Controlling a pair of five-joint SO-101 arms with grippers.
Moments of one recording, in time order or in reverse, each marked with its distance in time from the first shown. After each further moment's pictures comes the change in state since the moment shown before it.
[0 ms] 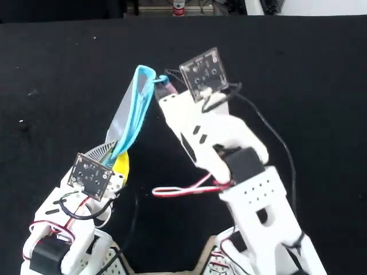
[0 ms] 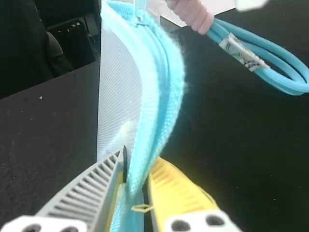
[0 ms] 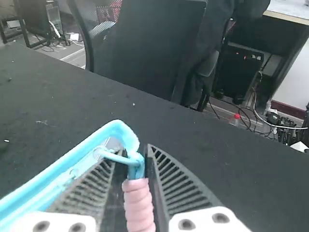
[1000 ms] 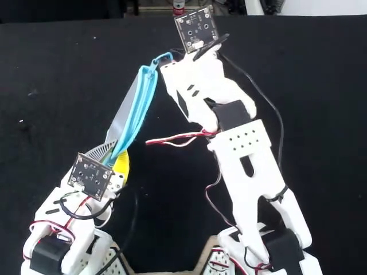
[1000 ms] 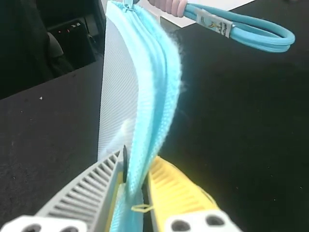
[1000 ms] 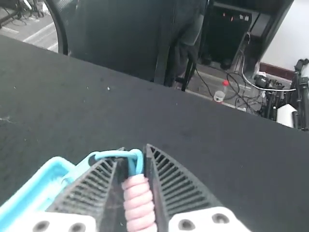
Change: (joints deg) left arm 0.0 0.0 0.0 -0.1 -0.1; right arm 5.8 23.5 -18.9 4.0 -0.4
